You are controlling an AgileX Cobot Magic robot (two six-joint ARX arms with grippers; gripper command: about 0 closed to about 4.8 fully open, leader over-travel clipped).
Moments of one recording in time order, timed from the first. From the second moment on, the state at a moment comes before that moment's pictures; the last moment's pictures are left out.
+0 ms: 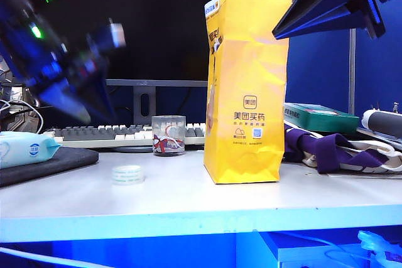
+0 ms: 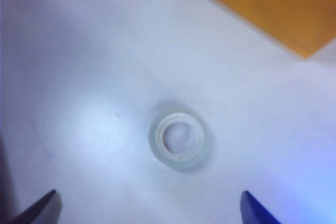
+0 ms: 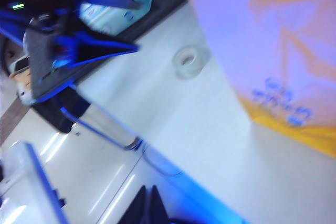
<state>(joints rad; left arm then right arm) -0.28 1.54 1.00 -0.34 0.30 0.41 0.37 1.06 0.79 -0.32 -0.62 0.15</state>
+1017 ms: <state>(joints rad) -0.36 1.77 1.10 -0.38 0.23 0.46 0.37 1.08 0.79 -0.33 -0.65 0.11</state>
